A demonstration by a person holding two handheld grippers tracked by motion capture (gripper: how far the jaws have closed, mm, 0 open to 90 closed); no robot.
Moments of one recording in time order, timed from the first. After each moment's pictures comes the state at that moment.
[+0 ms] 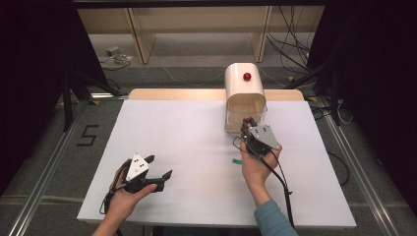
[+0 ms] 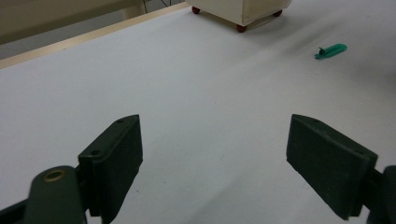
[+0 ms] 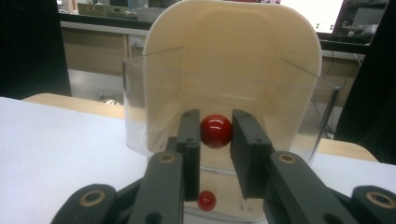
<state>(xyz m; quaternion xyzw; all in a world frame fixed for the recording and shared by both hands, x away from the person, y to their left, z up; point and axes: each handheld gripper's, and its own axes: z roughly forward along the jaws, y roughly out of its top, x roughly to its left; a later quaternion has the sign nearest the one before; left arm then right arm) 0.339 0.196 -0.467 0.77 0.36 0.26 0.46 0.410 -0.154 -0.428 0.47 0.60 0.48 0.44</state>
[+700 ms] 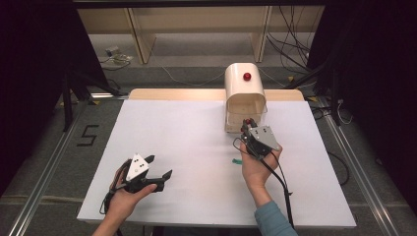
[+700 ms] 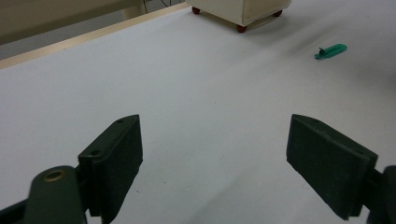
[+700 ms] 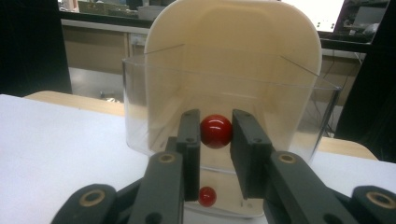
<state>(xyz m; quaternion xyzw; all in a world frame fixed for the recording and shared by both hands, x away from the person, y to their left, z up) 0.339 0.196 -0.467 0.77 0.36 0.26 0.46 0.408 -0.155 -0.429 0.46 0.60 0.47 0.44</state>
